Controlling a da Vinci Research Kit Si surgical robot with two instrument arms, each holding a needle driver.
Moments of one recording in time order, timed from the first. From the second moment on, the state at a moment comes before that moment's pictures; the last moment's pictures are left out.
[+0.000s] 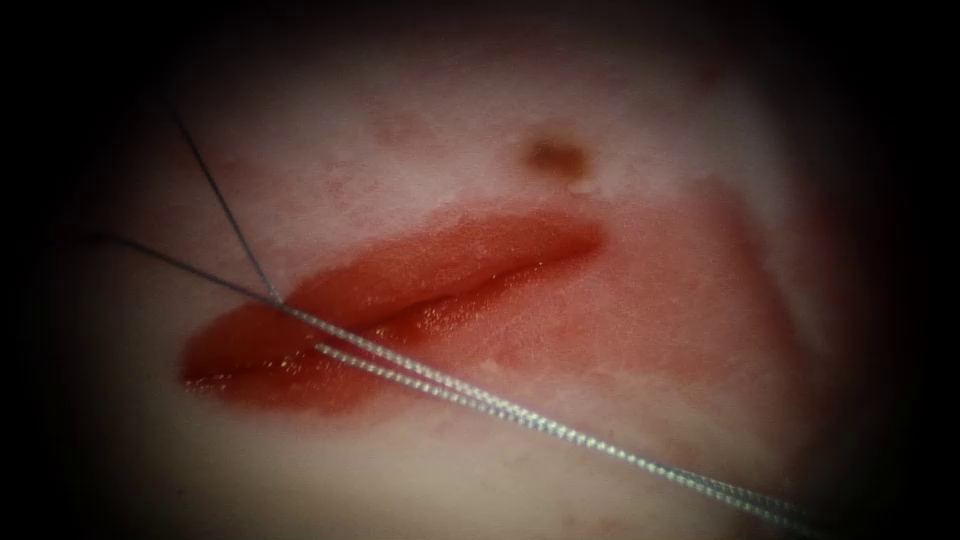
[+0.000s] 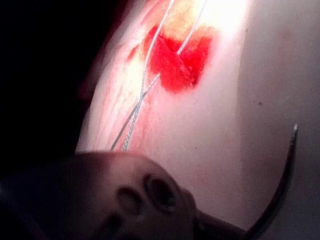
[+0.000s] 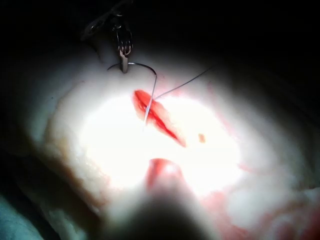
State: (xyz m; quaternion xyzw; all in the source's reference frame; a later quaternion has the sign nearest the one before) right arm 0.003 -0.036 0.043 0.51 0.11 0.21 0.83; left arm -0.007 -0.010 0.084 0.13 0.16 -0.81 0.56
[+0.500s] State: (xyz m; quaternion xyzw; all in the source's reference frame) right arm -0.001 -0.036 0.041 0.49 0.10 0.23 0.83; left arm -0.008 -0.010 0.084 0.13 0.16 -0.81 0.55
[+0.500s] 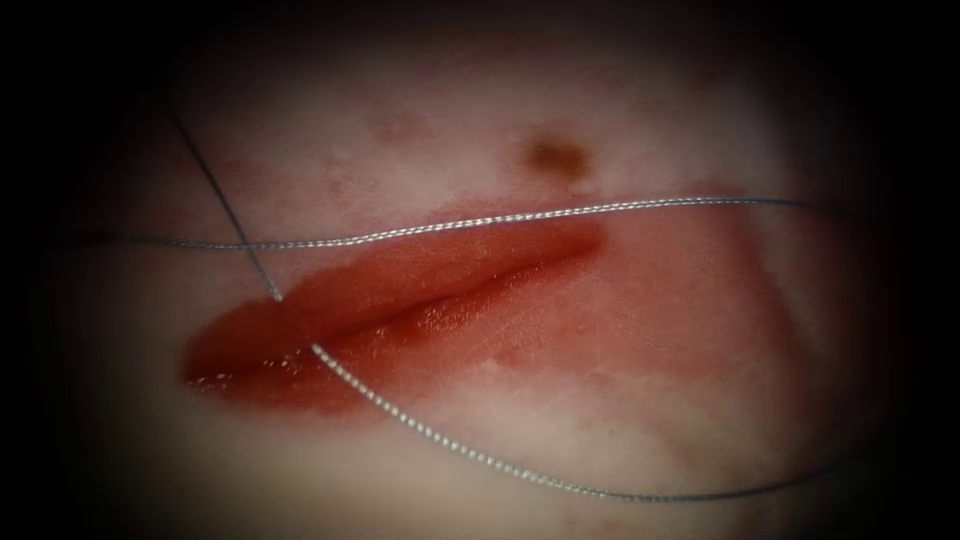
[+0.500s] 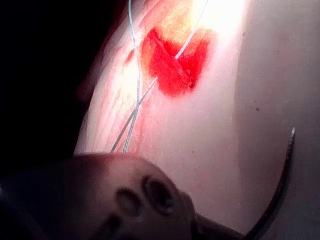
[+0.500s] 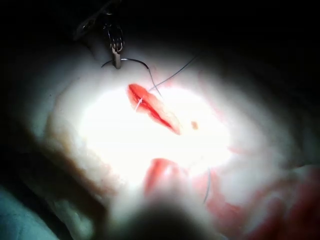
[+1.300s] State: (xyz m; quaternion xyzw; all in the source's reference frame) right arm 0.027 -0.034 0.041 0.34 0.29 0.07 0.89; left arm -0.016 -0.011 0.082 0.23 0.12 -0.80 0.55
